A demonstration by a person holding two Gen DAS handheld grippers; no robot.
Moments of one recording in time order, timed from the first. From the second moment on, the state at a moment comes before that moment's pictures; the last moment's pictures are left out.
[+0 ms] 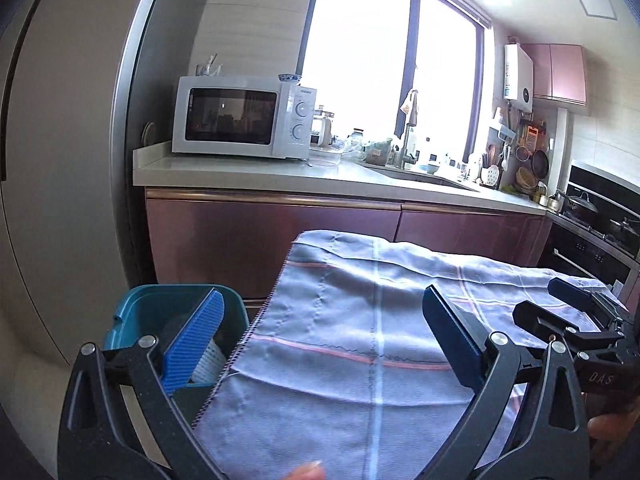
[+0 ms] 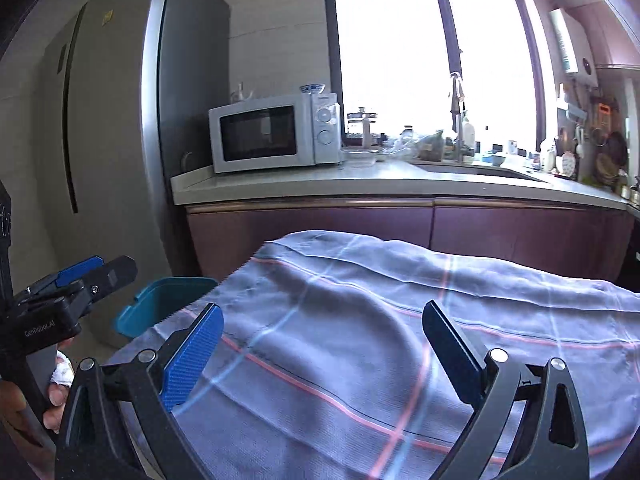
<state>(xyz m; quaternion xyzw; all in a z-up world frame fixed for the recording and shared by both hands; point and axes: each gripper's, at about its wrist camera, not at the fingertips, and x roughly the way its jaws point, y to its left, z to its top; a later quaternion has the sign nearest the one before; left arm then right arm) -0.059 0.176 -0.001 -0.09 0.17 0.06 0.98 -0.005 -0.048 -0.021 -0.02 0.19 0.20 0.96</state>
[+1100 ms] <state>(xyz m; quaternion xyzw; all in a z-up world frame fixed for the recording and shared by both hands) -0.060 0.111 0.001 -0.05 0.13 0.03 0.99 -0.036 -0.125 -0.027 0.01 0.15 0.09 0.99</state>
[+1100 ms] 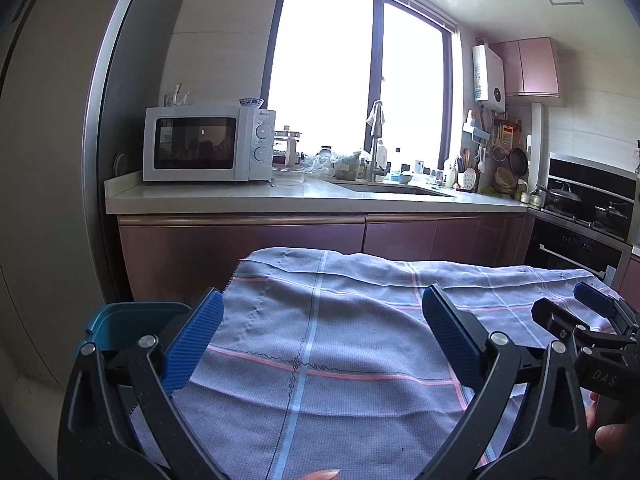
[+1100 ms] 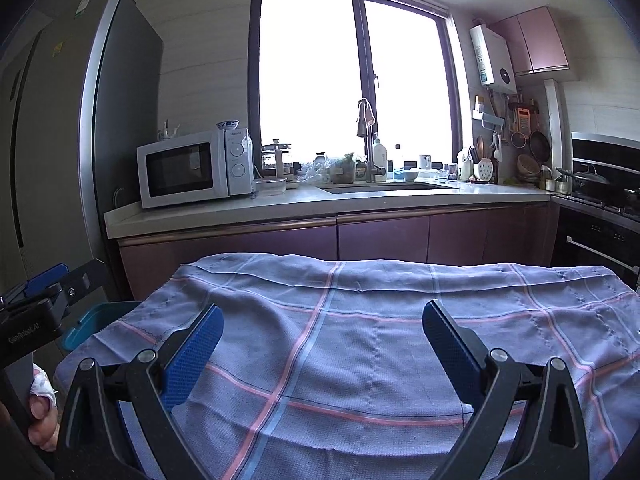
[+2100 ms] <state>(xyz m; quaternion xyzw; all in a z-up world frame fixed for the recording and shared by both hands) -0.063 0.110 -0.001 -0.05 0.13 0.03 0.99 -0.036 -0.129 -0.025 0.00 0.14 0.08 0.99</state>
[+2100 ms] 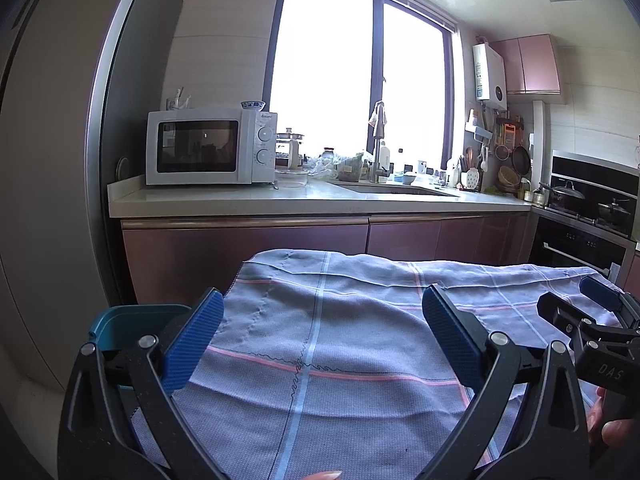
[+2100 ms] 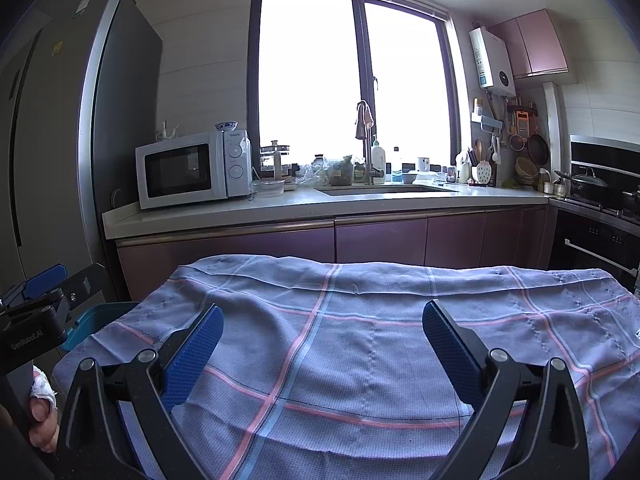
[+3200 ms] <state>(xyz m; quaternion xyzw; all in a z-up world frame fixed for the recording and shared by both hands) -0.062 0.111 0.001 -0.05 0.13 0.03 0.99 -0.030 -0.132 -0.025 0.00 0.14 0.09 0.99</state>
